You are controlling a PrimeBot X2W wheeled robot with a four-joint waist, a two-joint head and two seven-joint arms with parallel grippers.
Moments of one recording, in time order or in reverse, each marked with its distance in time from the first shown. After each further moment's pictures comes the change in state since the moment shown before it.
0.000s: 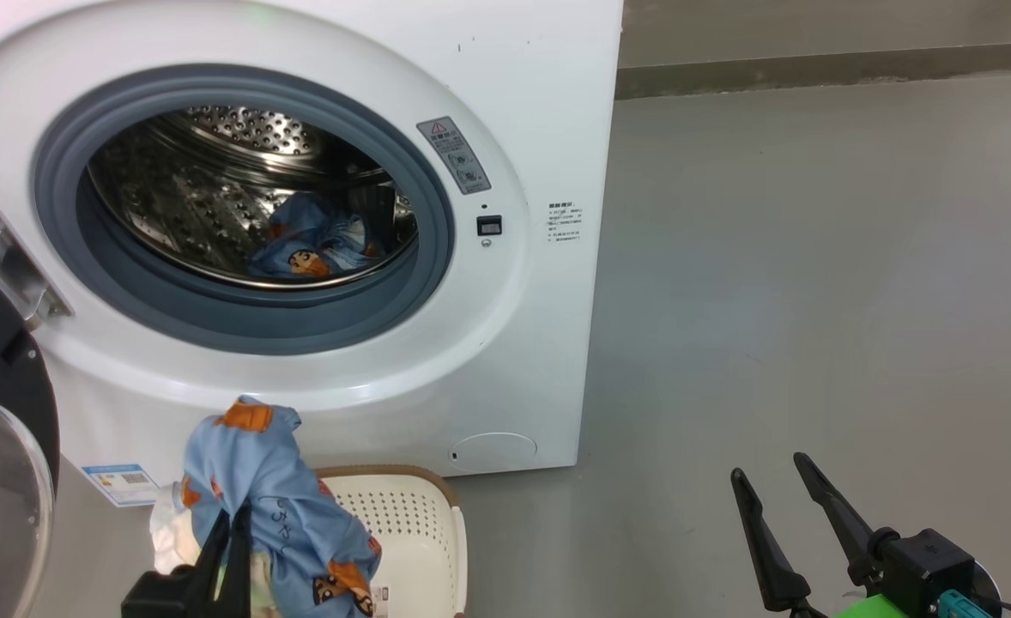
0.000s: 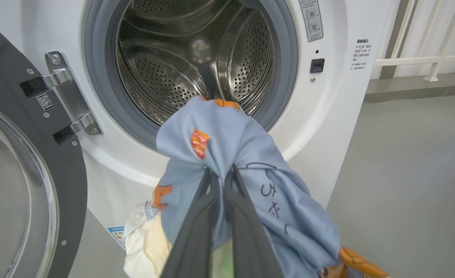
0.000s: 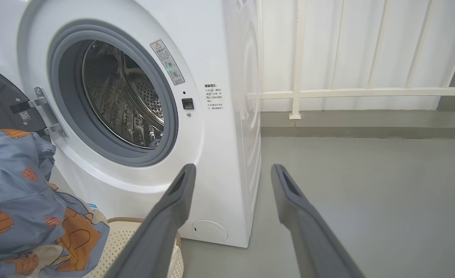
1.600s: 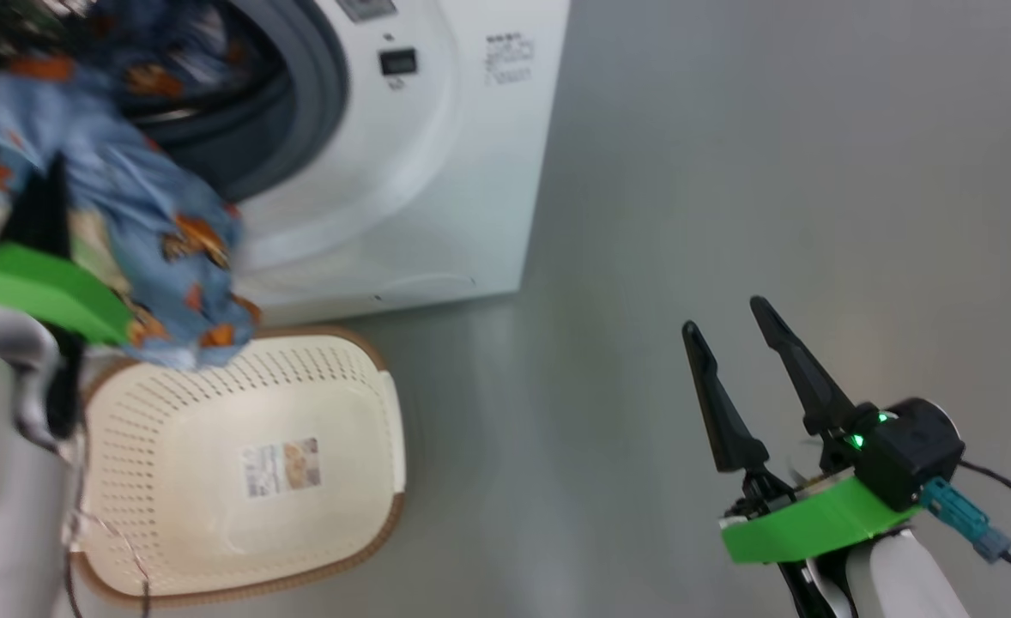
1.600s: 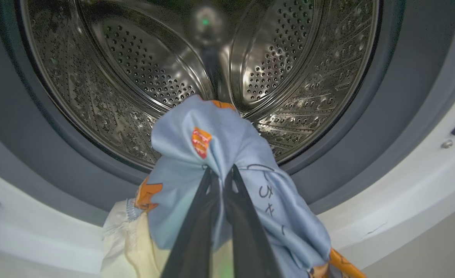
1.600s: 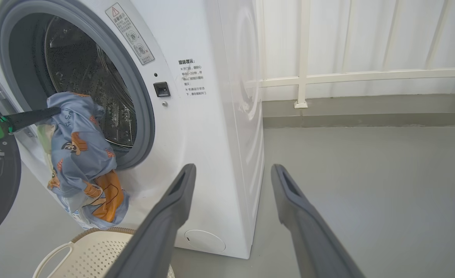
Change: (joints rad) left arm -0.725 0.100 0.098 0.397 -0.182 -0.138 0.127; right arm -0.259 -0.003 0.084 -0.007 0.013 0.000 -0.068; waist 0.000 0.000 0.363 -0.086
